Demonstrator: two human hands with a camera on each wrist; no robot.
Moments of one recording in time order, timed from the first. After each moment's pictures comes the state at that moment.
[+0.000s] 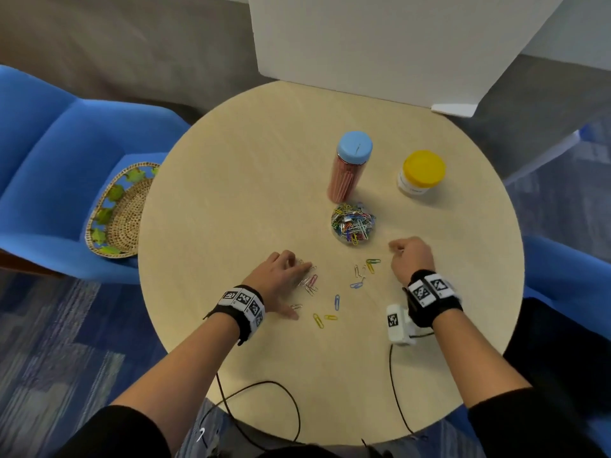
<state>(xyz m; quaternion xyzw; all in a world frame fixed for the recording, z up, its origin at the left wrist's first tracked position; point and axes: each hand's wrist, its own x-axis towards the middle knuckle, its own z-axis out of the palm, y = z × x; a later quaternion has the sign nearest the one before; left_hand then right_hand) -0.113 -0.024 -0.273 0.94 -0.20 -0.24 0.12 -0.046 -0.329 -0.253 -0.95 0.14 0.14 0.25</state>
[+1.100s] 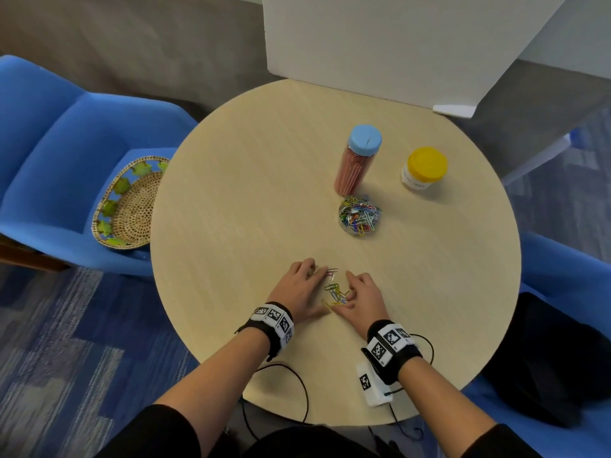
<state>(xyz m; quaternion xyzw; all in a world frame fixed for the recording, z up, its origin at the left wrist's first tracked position) -0.162 -0.059 -0.291 0.96 -0.18 -0.14 0.17 -0.165 -0.247 -0.276 -0.91 0.02 0.21 0.36</state>
